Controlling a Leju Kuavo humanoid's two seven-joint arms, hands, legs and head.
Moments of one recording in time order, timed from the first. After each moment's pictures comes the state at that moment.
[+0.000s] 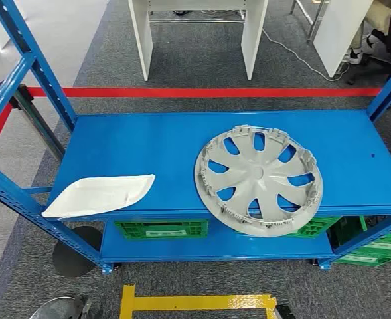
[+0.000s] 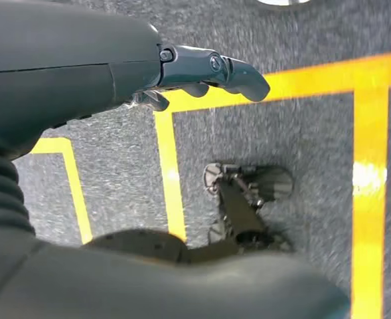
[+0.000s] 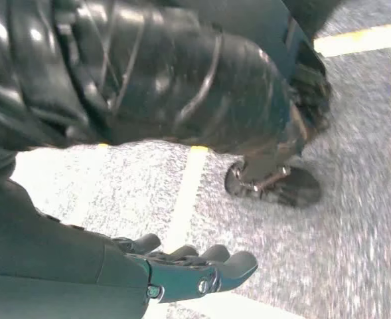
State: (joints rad) left arm 0.15 -0.01 0.00 -0.37 0.00 0.00 0.00; right arm 0.16 0.00 0.00 -0.40 0.00 0.00 0.00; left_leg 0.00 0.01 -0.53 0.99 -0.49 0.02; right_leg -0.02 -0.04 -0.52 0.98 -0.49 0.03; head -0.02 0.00
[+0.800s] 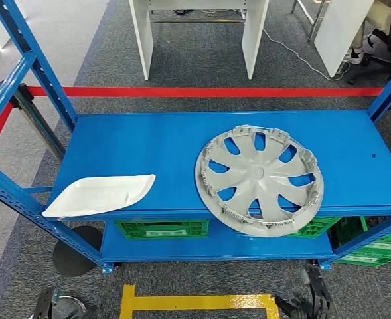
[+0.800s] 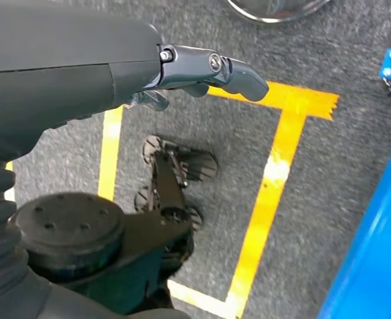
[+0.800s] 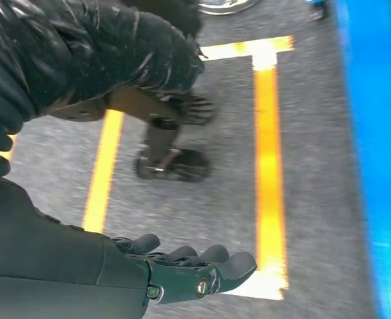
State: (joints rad) left arm 0.29 0.16 -0.25 -0.81 0.57 0.35 -0.06; right arm 0.15 -0.15 0.08 -0.77 -0.26 -0.18 0.04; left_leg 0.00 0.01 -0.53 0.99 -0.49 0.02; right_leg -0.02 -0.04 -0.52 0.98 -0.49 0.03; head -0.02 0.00
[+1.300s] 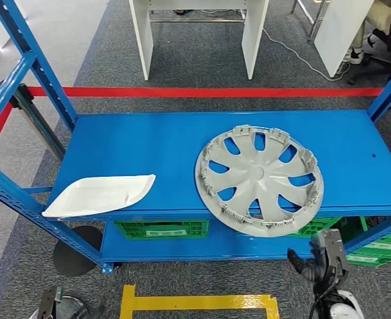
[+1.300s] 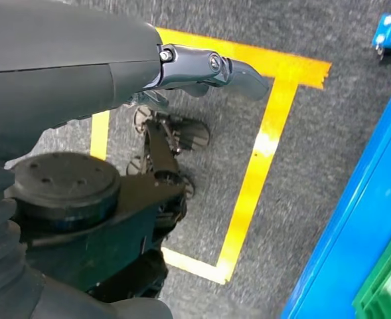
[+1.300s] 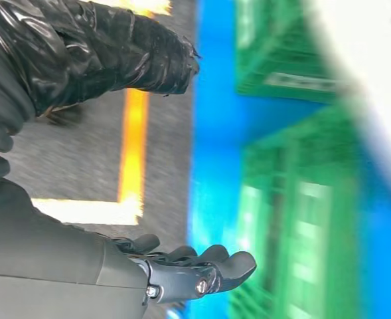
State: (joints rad) left arm 0.26 0.26 -0.51 -0.89 0.89 0.46 -0.19; right arm 0.11 -0.18 0.08 -1.07 -0.14 -0.34 -0.09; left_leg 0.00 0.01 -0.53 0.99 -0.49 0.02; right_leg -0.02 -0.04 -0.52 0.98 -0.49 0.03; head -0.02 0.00
